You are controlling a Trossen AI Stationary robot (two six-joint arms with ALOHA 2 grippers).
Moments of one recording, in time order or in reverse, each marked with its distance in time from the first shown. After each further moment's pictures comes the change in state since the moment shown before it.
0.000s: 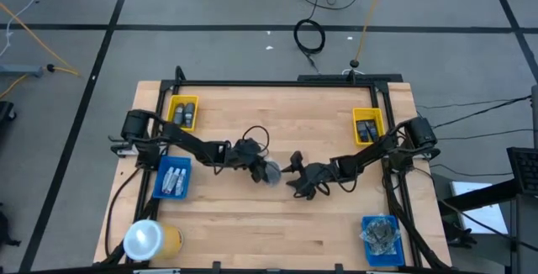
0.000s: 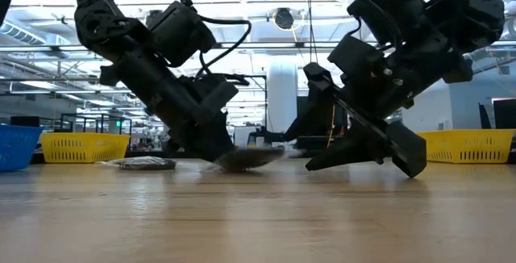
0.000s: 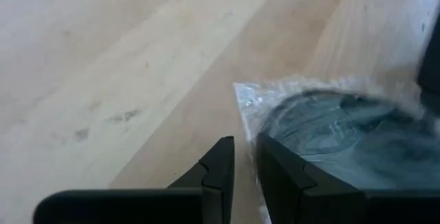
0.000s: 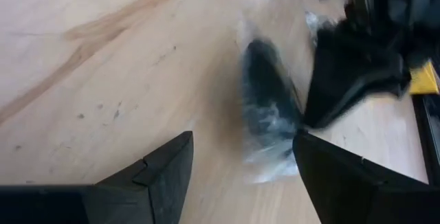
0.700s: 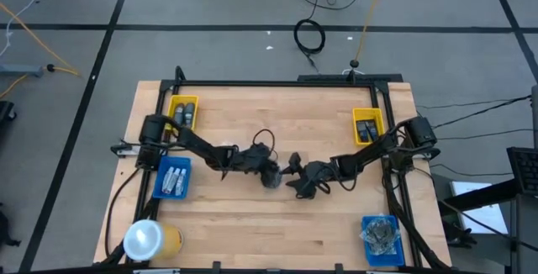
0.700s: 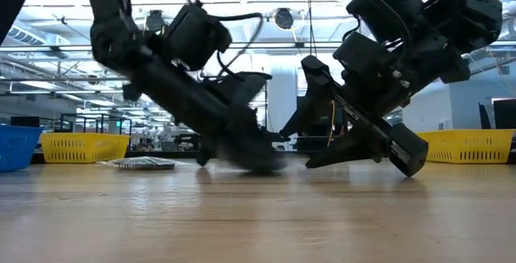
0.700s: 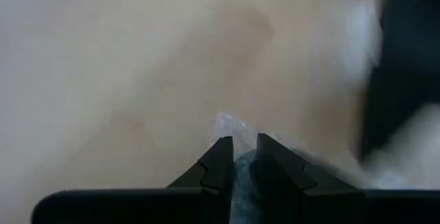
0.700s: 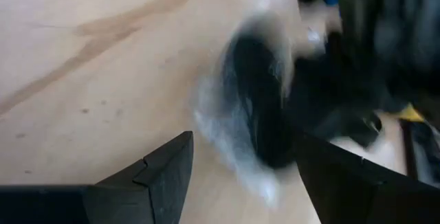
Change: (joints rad) left arm -0.030 0.158 0.090 0.270 0.068 0.006; right arm -0.020 0.000 -0.001 0.023 -0.036 -0.141
